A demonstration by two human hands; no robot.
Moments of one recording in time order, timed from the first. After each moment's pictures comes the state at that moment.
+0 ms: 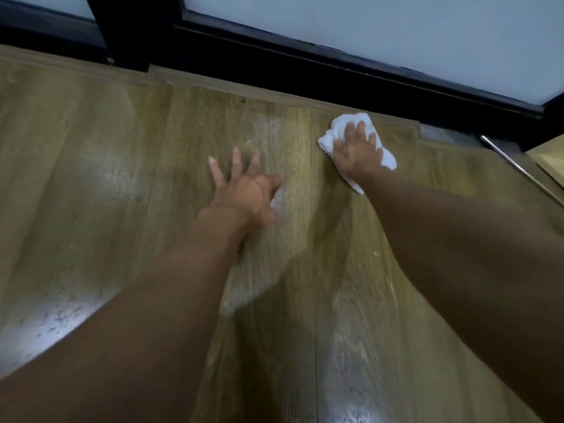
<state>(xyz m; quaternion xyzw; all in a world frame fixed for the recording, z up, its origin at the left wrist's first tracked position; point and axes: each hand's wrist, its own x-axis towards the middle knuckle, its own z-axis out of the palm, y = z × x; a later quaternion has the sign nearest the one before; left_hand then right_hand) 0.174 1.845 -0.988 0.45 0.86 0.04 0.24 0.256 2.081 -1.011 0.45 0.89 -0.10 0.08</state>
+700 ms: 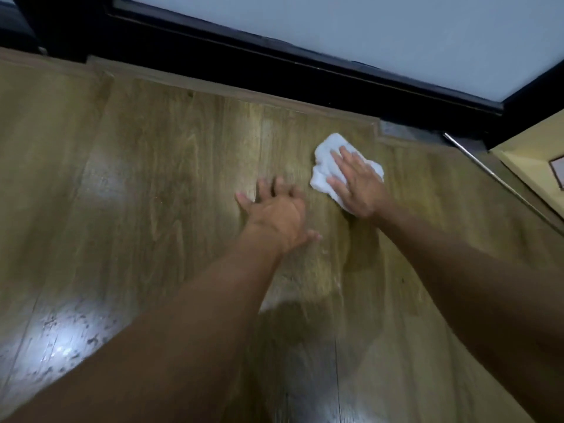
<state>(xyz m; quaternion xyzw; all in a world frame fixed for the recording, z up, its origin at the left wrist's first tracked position) 0.290 1.930 -0.969 0.44 0.84 0.00 0.30 0.387 2.127 -1.012 0.26 0.96 -0.09 0.08</state>
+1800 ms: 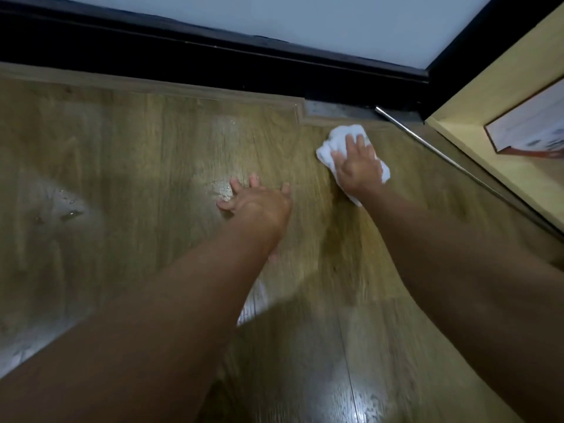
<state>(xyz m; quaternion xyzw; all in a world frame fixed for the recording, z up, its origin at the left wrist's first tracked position) 0.356 2.036 -0.950 0.46 0.78 -0.11 0.40 0.468 2.230 -1.019 0.49 0.86 -0.09 0.02</state>
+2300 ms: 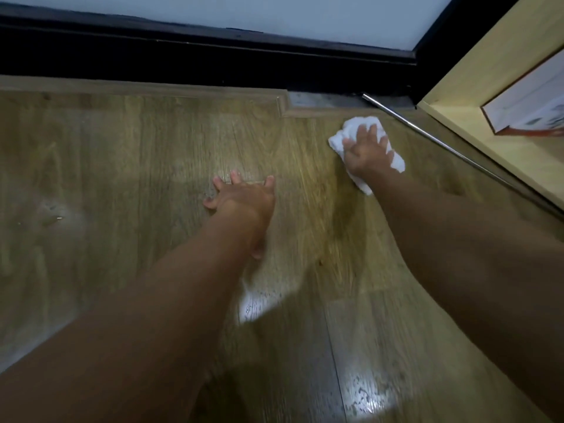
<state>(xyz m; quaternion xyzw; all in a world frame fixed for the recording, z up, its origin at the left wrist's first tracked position) 0.367 2.043 -0.952 0.45 0.79 -0.14 0.39 0.496 2.270 -1.015 0.56 0.82 -0.13 0.03</state>
